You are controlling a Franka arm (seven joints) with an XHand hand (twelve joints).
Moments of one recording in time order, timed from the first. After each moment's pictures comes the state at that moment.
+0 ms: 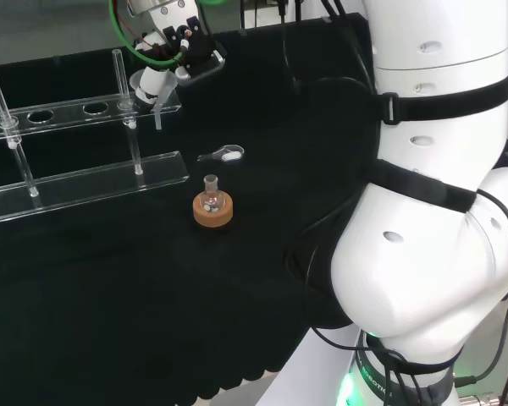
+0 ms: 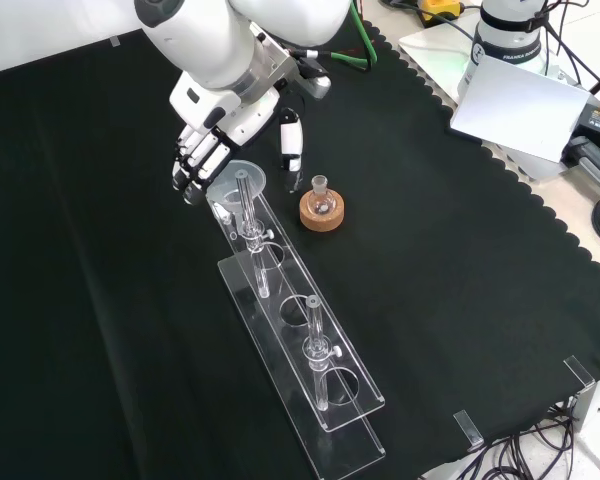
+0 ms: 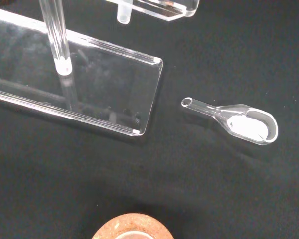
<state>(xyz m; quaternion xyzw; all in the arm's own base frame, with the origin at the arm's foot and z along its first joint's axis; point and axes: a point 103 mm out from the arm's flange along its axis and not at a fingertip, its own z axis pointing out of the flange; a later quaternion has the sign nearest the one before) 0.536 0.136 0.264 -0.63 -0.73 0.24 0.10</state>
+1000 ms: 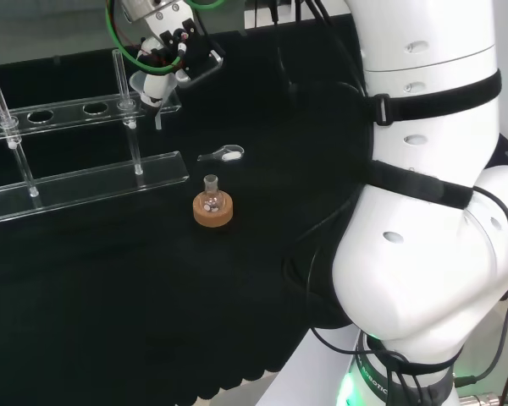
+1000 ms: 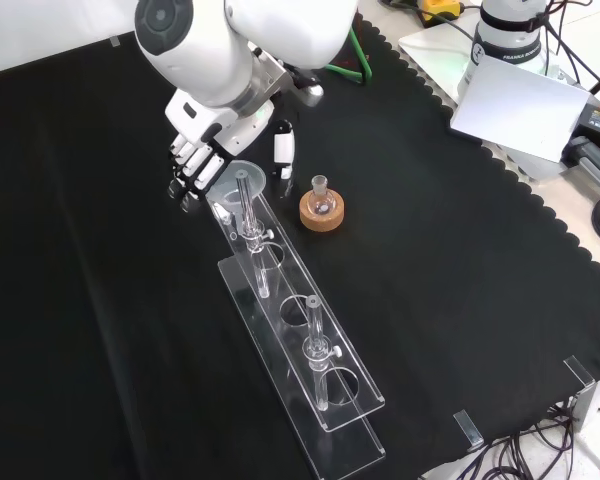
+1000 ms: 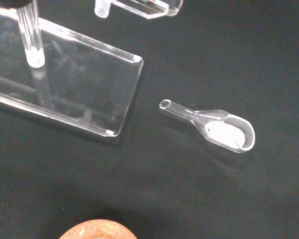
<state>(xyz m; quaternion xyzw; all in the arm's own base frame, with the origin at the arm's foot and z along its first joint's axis) 0.546 0.132 0.257 -0.62 -0.73 0.27 0.06</state>
